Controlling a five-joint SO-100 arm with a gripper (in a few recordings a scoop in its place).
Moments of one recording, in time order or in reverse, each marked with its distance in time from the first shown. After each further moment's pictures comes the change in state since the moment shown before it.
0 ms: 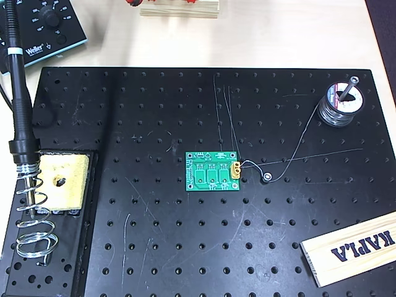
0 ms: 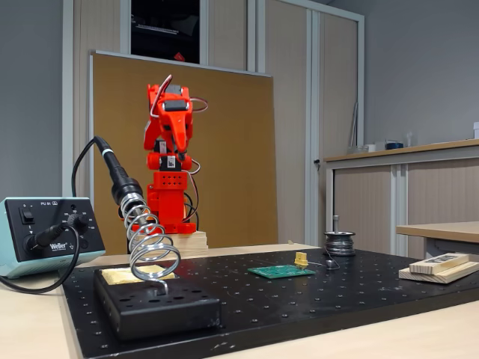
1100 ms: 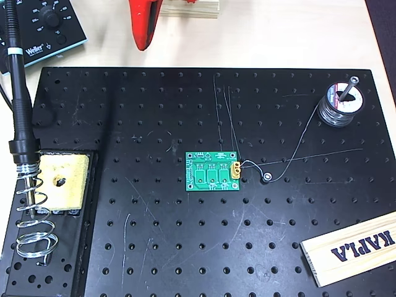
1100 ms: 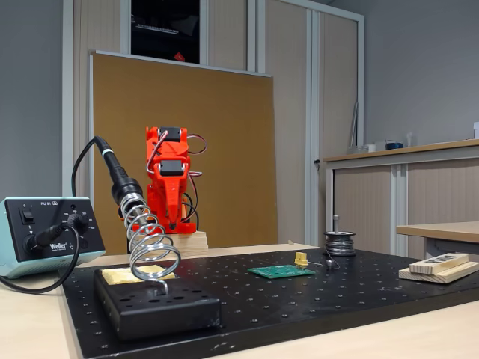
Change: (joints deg) arm 3.5 26.4 33.8 2.3 -5.4
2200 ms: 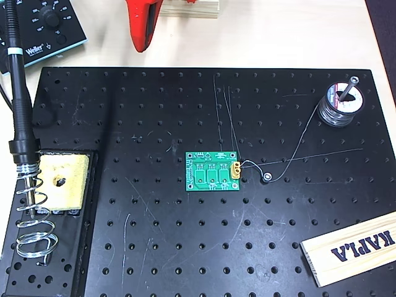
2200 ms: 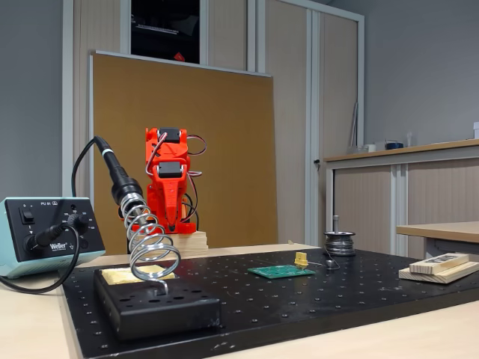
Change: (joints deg) arm 0.9 -0.7 2.8 -0.9 1.6
